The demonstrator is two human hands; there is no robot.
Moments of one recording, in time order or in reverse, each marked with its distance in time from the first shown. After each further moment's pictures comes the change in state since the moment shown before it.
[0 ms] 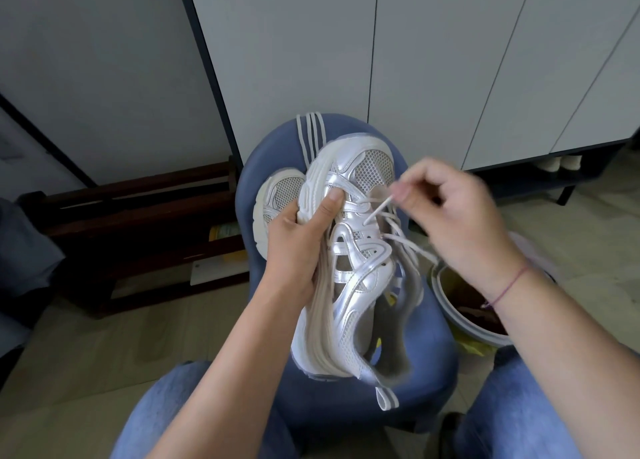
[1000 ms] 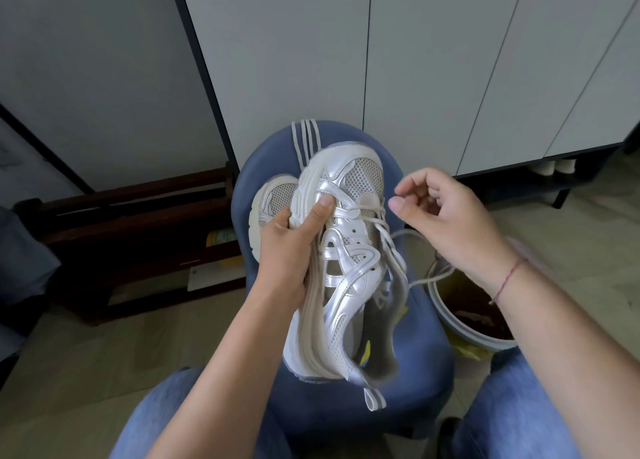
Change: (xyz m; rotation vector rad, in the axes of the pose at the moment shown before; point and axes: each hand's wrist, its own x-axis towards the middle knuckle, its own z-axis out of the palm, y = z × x) left_hand 0.003 0.002 -0.002 -0.021 -0.009 -0.026; right_hand 0.001 0.009 -0.012 -0.062 -0.044 0.252
